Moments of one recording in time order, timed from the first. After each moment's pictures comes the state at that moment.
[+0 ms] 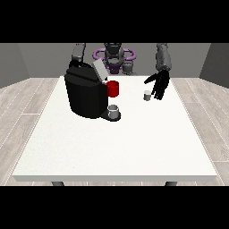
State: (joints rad) left arm -0.41 0.46 0.03 -1.05 -0.44 -0.21 -0.14; right arm -0.20 -0.02 0.05 -1.48 0.16 -0.16 0.02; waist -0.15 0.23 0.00
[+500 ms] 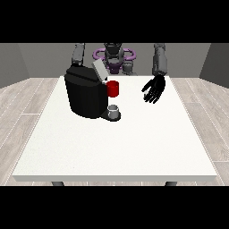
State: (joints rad) left arm -0.49 0.41 -0.02 -0.91 -0.61 -0.03 -0.21; right arm -0.24 -0.03 0.04 -1.38 0.16 -0.15 -0.02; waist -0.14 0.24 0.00
